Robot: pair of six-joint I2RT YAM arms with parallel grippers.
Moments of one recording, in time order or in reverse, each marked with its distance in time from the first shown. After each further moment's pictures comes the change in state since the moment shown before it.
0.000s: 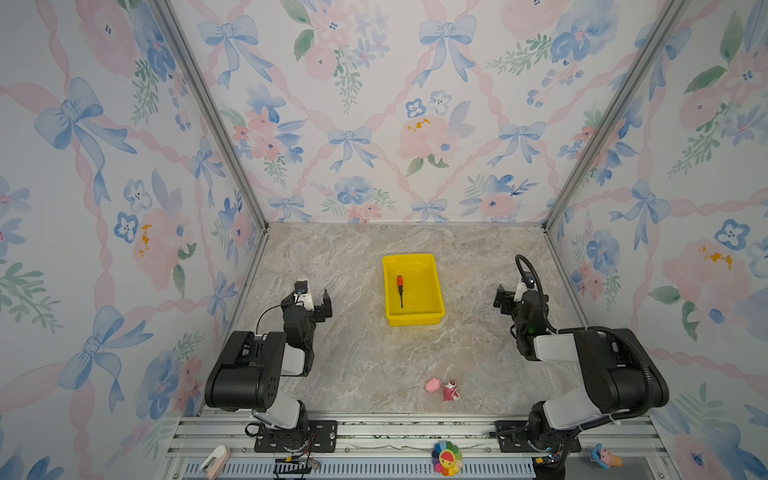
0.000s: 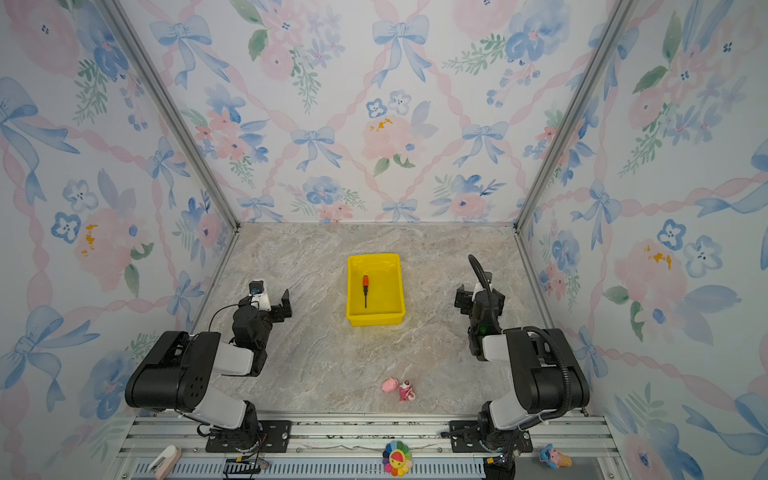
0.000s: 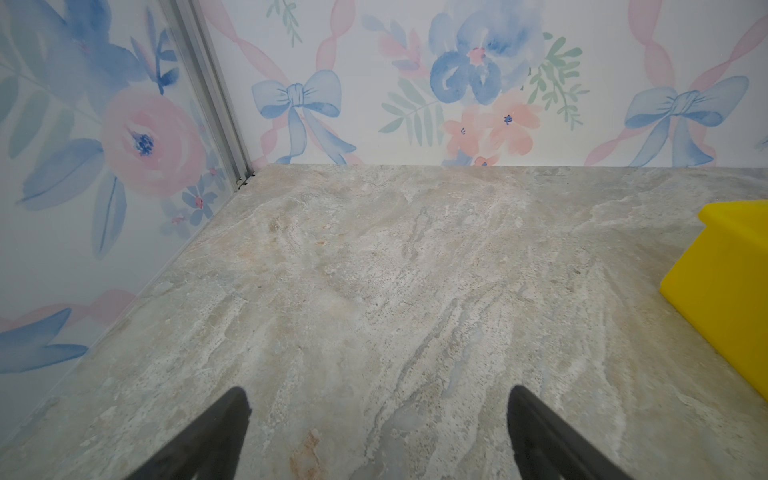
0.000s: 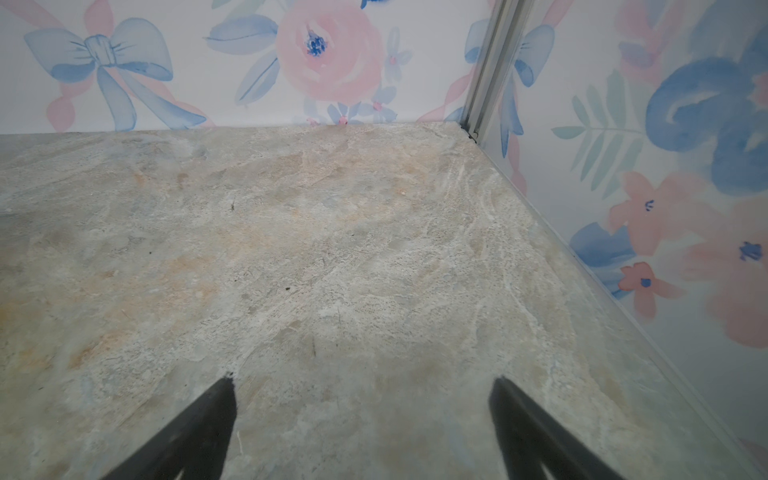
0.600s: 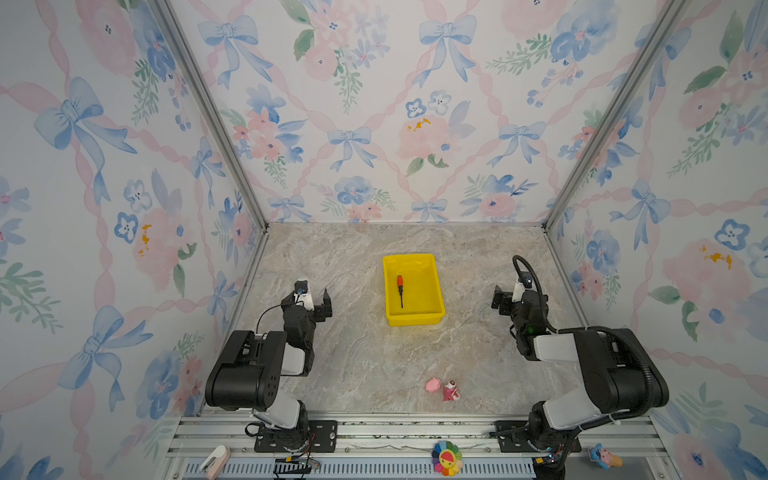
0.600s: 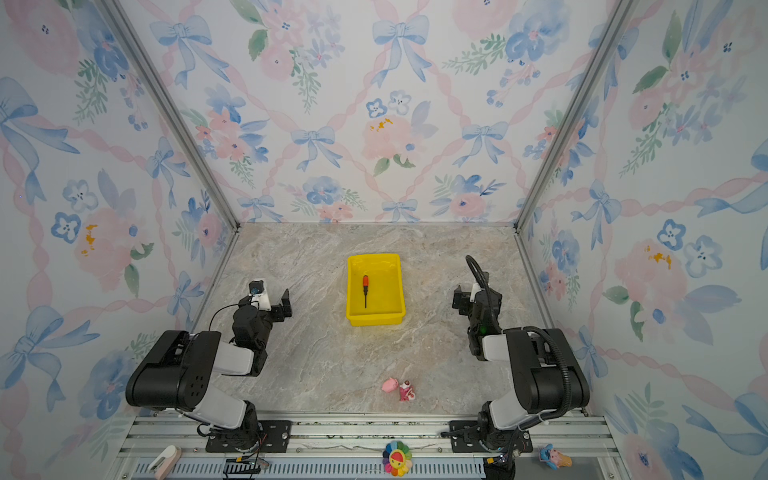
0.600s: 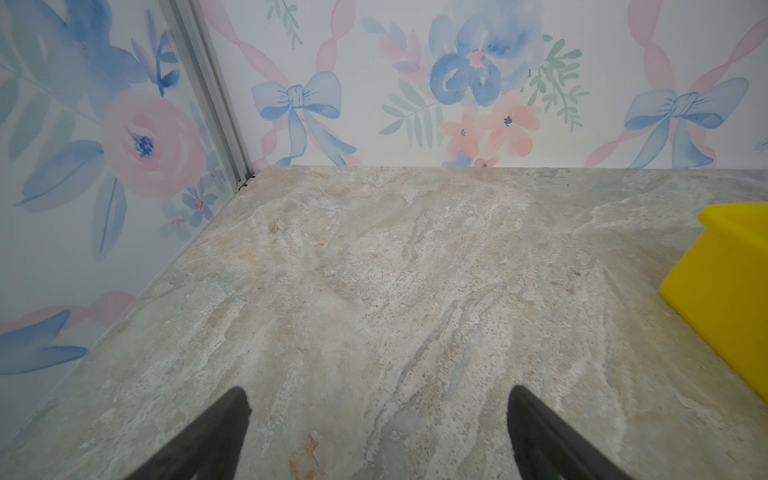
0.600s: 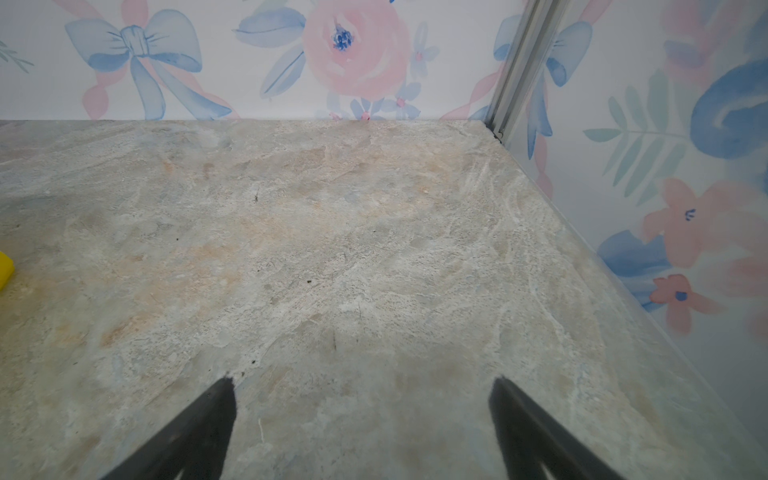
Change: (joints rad) left arm 0.000 0.003 0.002 0.006 0.000 0.000; right arm 0.000 0.000 0.001 -0.008 -0.047 -0.014
